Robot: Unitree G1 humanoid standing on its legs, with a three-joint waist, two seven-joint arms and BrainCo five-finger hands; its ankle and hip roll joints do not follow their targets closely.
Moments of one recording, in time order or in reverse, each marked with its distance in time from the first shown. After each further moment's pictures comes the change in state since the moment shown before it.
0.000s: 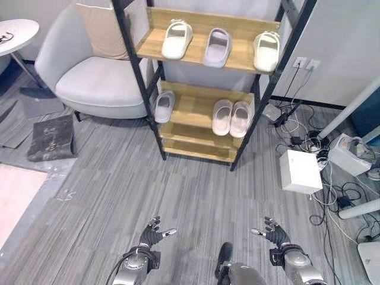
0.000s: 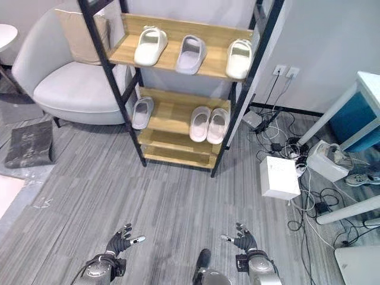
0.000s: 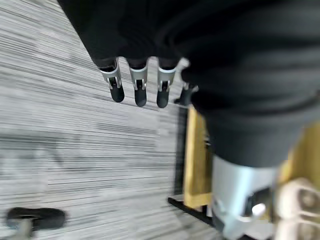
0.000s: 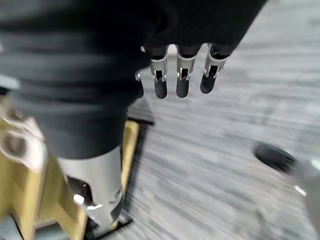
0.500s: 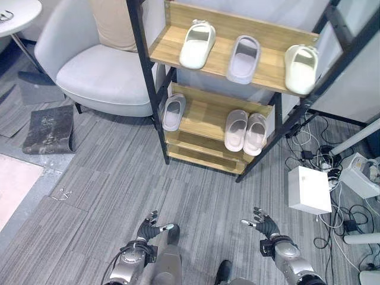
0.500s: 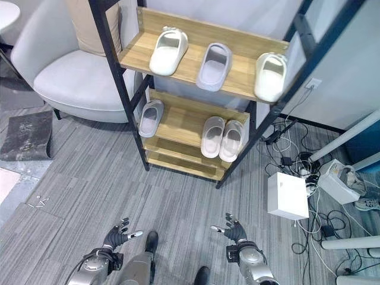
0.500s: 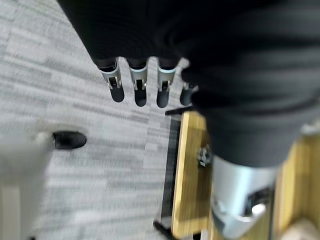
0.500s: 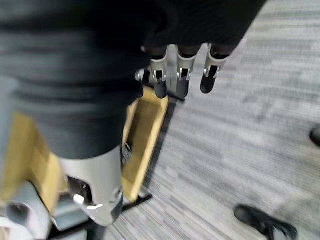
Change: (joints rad) left arm -0.030 0.067 0.005 -0.003 -0.001 0.002 0.009; right arm -0.062 0.061 0.119 -0.026 0.035 -0.016 0.008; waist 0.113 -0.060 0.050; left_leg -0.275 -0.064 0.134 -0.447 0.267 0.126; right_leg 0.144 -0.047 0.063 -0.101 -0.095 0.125
